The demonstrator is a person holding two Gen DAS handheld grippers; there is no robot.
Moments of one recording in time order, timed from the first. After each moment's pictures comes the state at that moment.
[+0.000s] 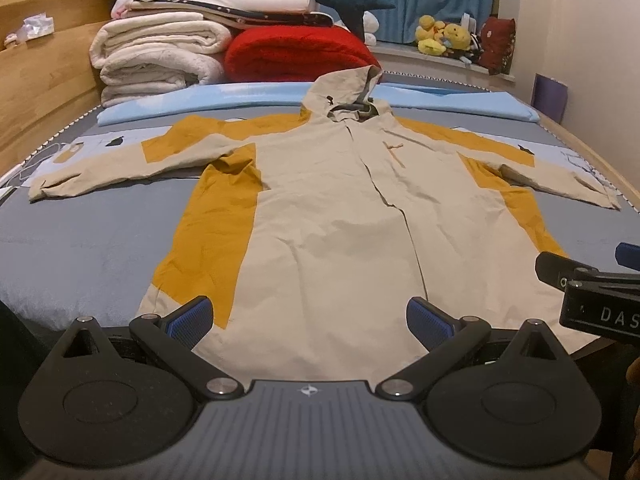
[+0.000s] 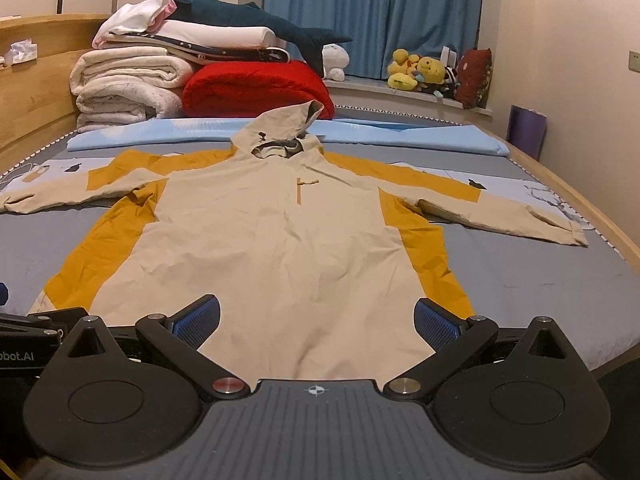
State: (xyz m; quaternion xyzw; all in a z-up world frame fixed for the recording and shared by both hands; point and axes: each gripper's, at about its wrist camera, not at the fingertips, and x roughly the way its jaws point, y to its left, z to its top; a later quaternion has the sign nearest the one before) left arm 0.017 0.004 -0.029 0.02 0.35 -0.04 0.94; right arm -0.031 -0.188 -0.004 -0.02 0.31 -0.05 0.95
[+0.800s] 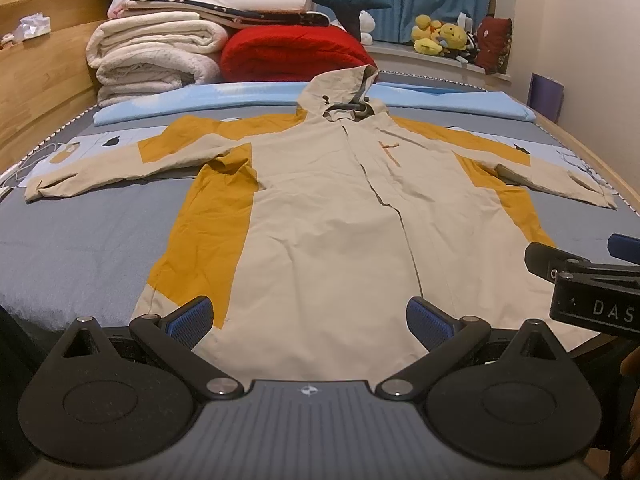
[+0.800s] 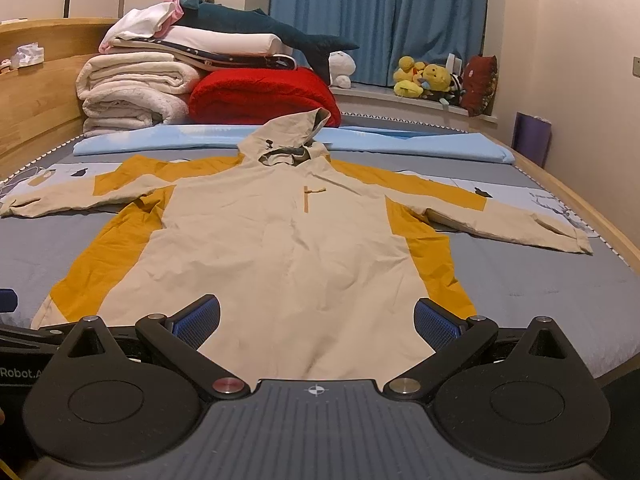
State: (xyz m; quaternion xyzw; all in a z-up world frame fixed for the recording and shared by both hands) left arm 0.016 0.004 -0.029 0.02 0.35 -0.05 0.94; right arm -0.029 -0.182 0.001 -0.02 0.31 -0.05 0.95
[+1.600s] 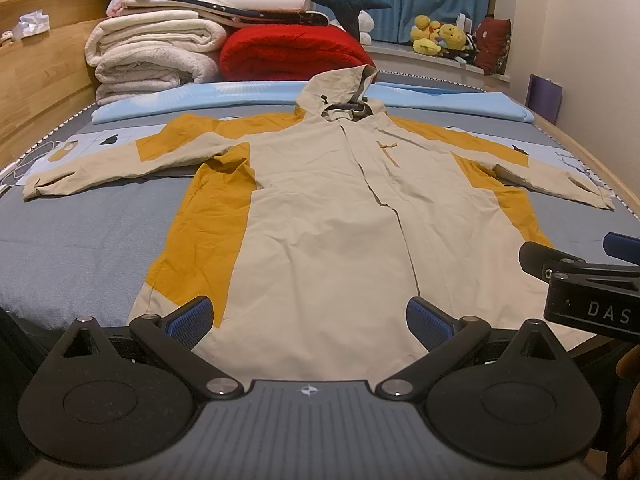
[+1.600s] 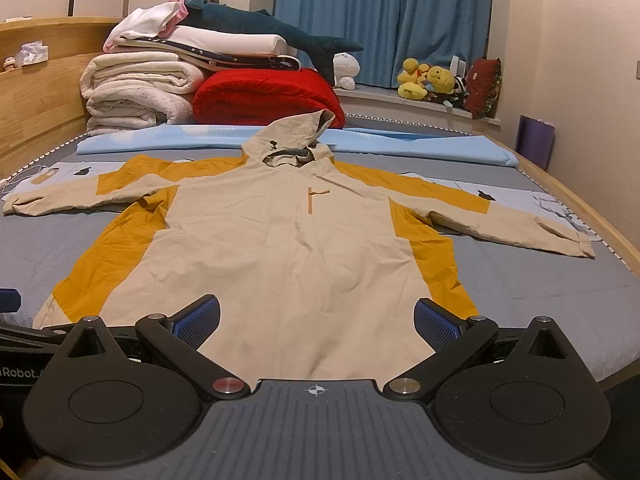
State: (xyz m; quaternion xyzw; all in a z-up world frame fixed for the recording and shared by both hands) left arm 0.016 0.003 -0.029 0.02 0.35 -0.05 0.94; right arm -0.028 -0.178 0.002 -0.02 0.30 -0.04 0.95
